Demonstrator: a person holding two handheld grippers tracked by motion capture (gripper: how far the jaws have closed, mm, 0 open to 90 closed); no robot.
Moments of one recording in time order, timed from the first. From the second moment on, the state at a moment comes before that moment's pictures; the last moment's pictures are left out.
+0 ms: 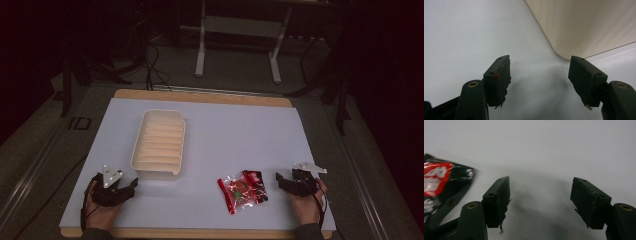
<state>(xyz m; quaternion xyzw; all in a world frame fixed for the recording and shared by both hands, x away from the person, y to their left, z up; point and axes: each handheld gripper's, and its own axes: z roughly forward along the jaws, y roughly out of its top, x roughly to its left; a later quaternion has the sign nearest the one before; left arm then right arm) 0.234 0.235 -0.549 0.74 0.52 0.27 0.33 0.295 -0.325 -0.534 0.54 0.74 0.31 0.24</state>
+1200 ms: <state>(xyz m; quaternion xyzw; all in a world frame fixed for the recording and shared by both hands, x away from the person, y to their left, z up) 0.233 0.236 -0.548 0.73 0.52 0.28 0.33 0.271 -0.296 -0.522 0.51 0.76 0.34 0.23</state>
